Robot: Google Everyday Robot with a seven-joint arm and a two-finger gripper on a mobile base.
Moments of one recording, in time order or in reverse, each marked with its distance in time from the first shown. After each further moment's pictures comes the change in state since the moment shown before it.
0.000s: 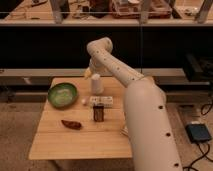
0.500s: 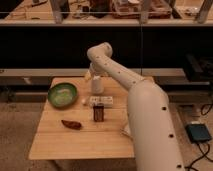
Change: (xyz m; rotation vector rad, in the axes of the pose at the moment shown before) arm -0.010 -0.002 0.019 0.000 0.011 0.017
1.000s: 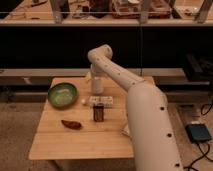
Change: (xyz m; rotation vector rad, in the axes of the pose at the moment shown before) arm 0.002 0.004 0.014 -0.007 0.002 0.005
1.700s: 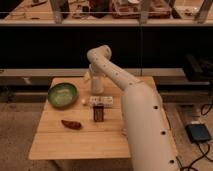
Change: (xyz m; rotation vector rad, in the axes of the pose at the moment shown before) arm 0.011 -0.008 0.010 0.031 0.007 -0.033
